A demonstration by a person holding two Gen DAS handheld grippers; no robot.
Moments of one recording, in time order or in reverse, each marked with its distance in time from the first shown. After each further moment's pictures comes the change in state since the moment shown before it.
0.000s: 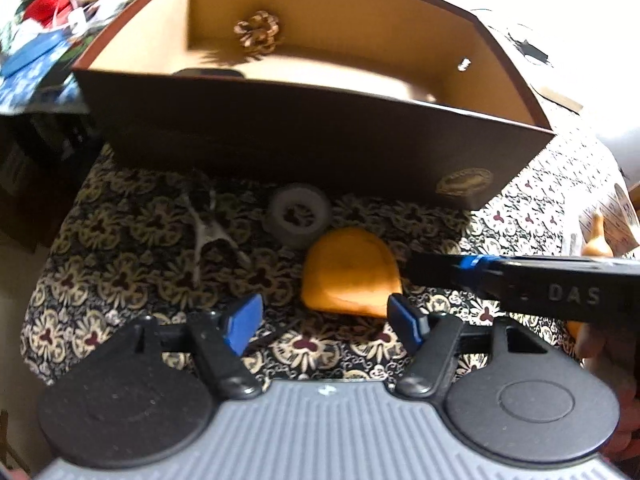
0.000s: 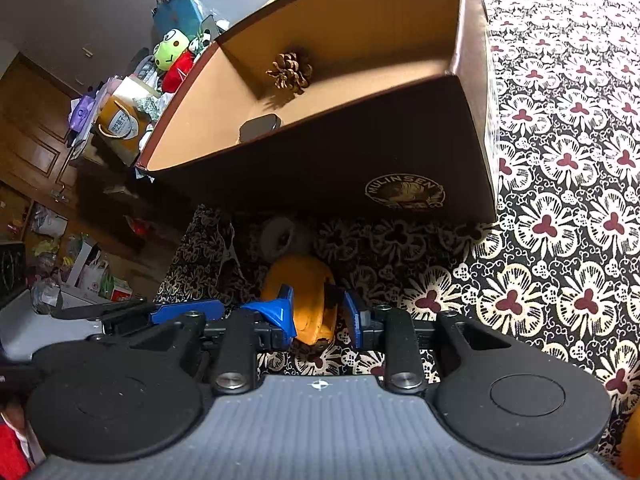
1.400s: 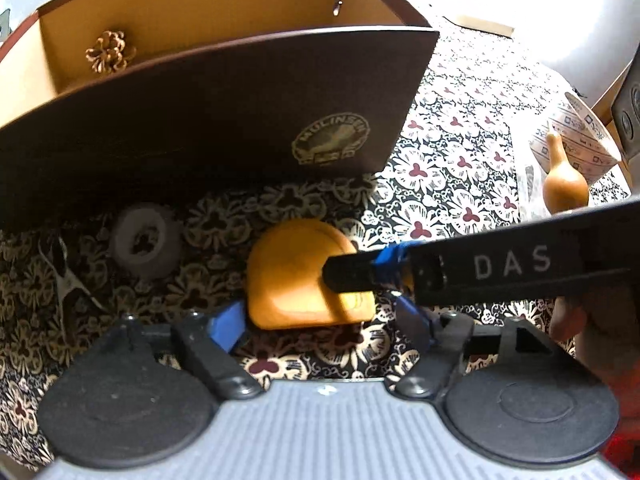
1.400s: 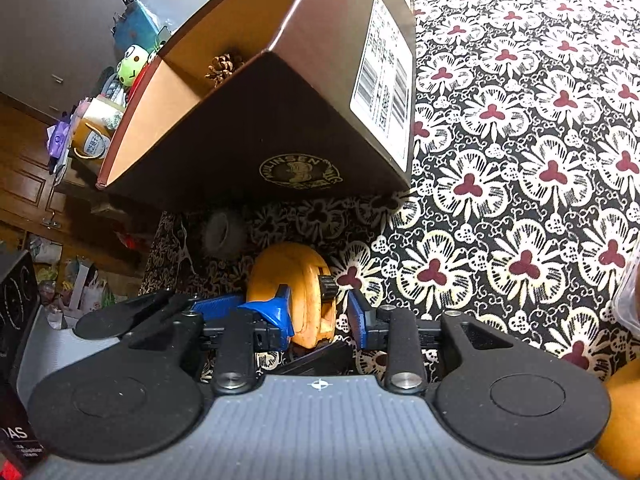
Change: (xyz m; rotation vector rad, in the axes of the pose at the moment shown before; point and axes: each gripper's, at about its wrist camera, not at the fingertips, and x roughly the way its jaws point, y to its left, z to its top) left arm 0.046 -0.078 0.000 0.249 0.031 -0.067; right arm -0.012 -0.048 -0.008 0.125 0.038 -0.011
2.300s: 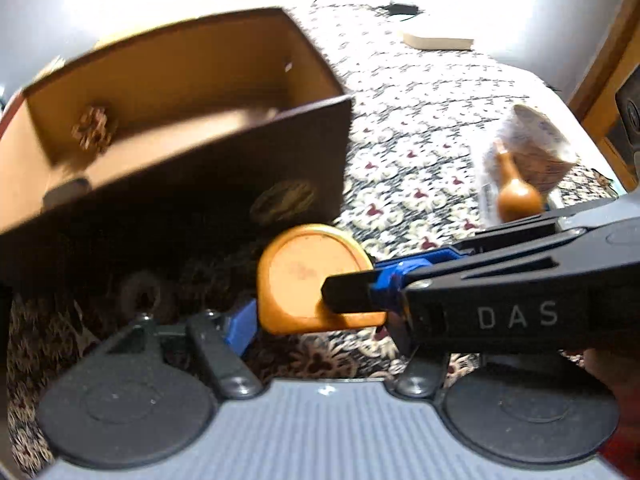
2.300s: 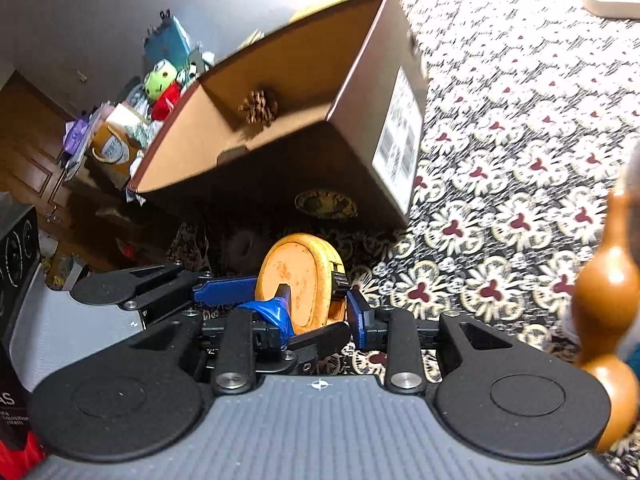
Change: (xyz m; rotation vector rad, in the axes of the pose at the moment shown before) left arm -0.034 -0.032 0.013 0.141 -0.097 0.004; right arm -0.045 0.015 -0.004 -0.117 -0.141 -0.026
